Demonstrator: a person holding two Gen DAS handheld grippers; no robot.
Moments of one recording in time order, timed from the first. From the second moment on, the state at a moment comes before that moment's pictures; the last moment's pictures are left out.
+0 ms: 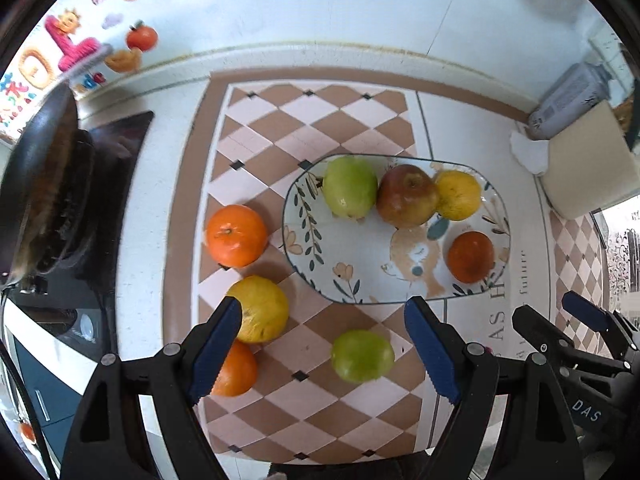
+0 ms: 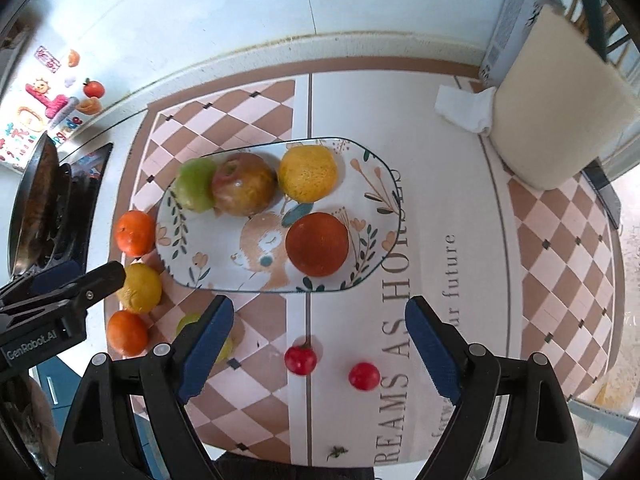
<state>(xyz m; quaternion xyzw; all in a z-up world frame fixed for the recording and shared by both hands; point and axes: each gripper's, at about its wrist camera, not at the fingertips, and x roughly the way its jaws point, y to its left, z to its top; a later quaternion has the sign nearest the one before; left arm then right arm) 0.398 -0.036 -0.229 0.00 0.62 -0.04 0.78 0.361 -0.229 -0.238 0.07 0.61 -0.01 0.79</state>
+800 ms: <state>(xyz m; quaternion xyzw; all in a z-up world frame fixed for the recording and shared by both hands) 0.305 -0.024 -0.135 0.00 0.54 -0.05 0.84 0.261 -0.227 -0.130 0.06 0.54 -0.01 0.84</state>
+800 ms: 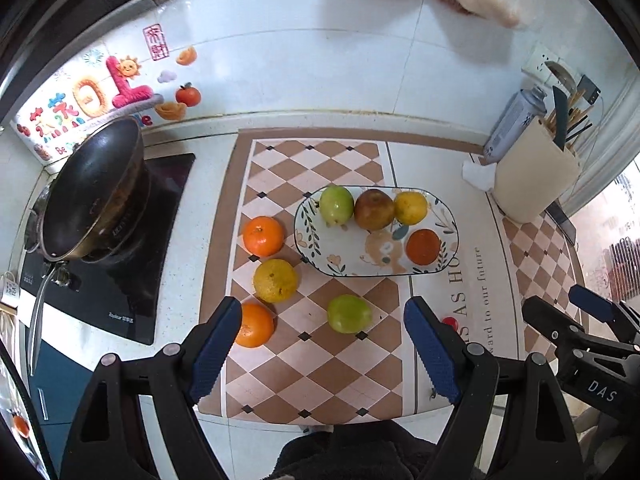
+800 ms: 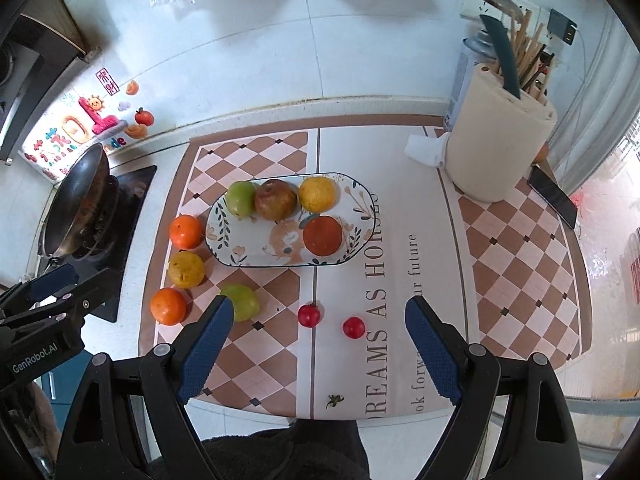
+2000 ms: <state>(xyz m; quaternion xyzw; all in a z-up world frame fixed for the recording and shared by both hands) 0.366 0.084 -0.304 -0.05 0.69 0.10 0.71 0.382 -0.109 -0.377 0.06 0.72 0.13 0.68</state>
